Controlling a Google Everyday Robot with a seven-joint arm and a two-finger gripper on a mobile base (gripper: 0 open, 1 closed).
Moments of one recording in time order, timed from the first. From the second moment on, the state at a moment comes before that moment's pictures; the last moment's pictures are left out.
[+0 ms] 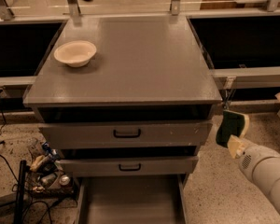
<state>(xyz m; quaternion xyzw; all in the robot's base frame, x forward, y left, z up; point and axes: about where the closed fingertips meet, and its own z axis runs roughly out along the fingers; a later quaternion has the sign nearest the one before) 0.459 -0.292 0.740 0.13 0.86 0.05 0.50</state>
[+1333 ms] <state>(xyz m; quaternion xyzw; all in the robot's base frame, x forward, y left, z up) 0.459 -0.268 0.829 0.07 0.82 0.05 0.57</state>
